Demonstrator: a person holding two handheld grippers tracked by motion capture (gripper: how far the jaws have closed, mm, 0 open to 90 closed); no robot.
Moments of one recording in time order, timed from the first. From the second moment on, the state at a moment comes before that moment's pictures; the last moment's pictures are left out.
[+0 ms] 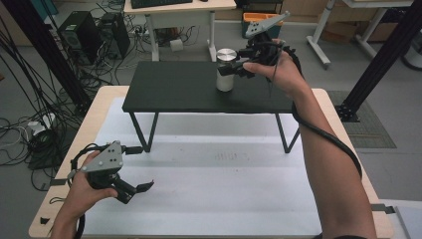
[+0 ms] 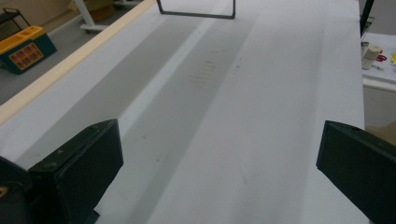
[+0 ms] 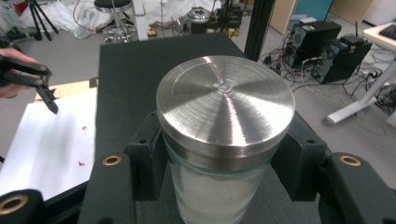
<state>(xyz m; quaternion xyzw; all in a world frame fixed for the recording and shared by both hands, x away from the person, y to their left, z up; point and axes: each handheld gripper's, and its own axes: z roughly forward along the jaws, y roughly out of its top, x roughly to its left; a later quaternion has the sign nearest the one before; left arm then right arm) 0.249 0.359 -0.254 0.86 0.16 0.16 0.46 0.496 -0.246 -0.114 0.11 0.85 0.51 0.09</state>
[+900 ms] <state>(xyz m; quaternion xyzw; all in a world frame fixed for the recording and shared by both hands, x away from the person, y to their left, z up) 0.245 0.353 -0.253 0.85 0.15 0.16 0.47 0.336 -0.352 -0.169 0.09 0.86 0.50 0.09</state>
